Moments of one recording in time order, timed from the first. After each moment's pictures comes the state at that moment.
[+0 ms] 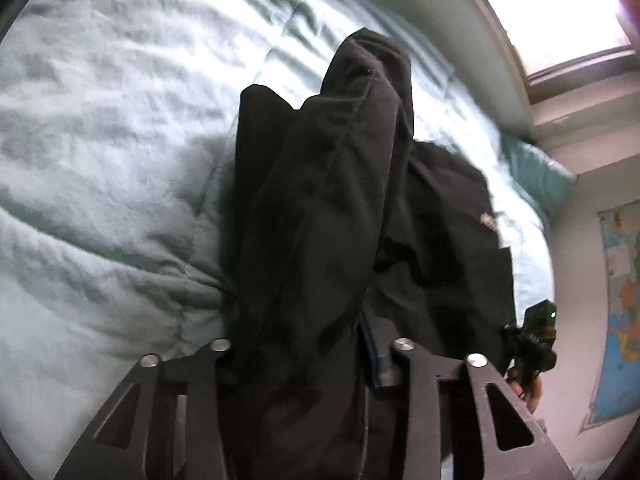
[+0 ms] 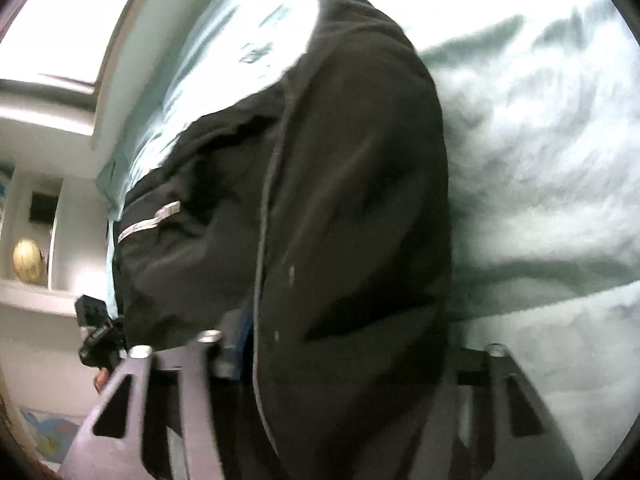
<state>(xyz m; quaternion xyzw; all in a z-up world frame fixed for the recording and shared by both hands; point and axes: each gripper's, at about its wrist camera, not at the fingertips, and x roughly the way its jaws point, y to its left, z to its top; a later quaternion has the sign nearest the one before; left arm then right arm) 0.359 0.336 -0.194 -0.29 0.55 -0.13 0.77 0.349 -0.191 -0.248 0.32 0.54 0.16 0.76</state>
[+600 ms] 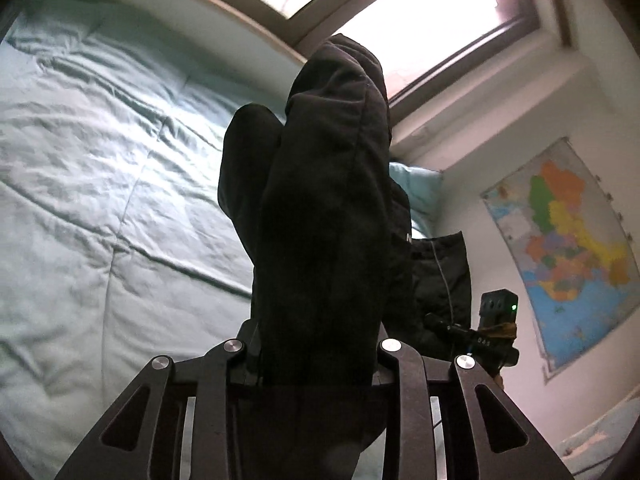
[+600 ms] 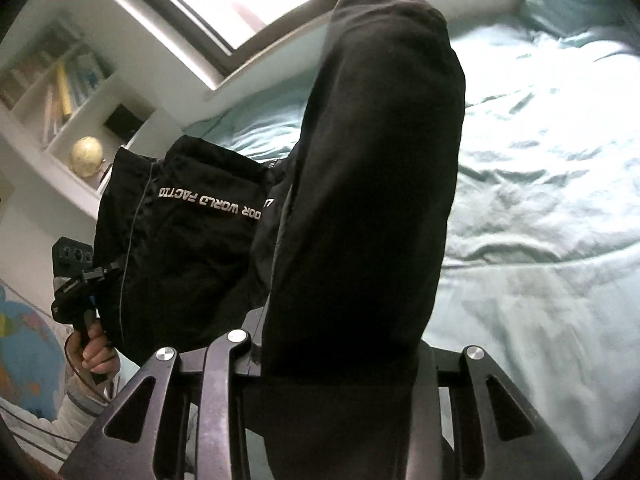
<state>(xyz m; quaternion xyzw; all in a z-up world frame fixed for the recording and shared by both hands) 0.156 0.297 0.015 -0.28 0.40 -0.24 0.84 0.159 -0.138 -0.039 0.20 0.44 0.25 0.84</state>
